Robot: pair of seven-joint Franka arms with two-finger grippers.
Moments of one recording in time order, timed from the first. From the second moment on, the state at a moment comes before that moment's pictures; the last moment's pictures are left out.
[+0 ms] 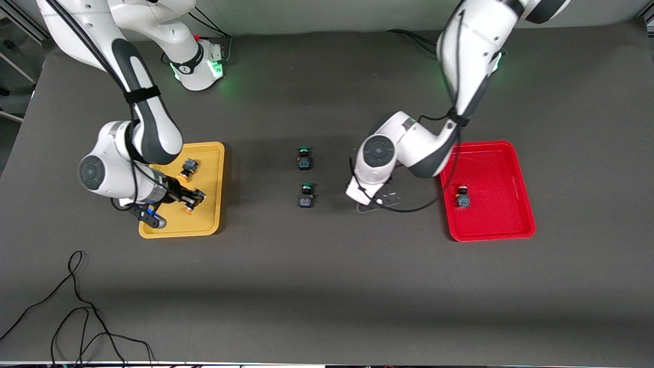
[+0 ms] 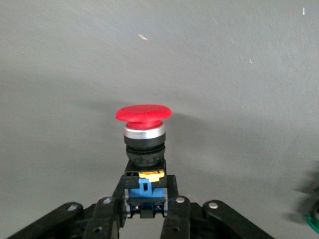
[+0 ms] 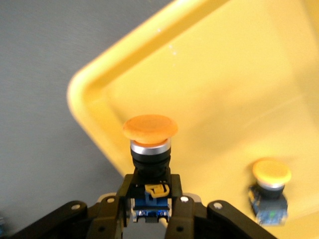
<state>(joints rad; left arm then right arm) -0.40 0.58 -0.27 -1.73 0.05 2.19 -0.93 0.32 0.32 -0.23 -2.14 0.32 2.29 0.38</state>
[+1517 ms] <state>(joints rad) 0.25 0.45 -0.28 -2.02 0.23 2.13 -0.21 0.30 0.23 -0.23 -2.11 0.32 2.28 0.32</state>
